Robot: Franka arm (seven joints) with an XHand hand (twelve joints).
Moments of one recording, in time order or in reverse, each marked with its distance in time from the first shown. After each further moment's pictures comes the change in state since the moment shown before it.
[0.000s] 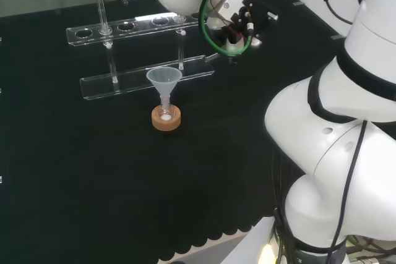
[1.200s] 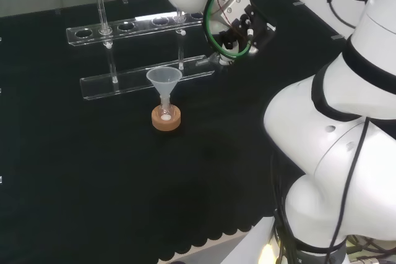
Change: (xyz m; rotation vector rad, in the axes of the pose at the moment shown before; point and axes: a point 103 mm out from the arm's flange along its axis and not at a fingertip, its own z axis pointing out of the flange) arm 0.021 0.019 0.003 -0.081 0.158 -0.060
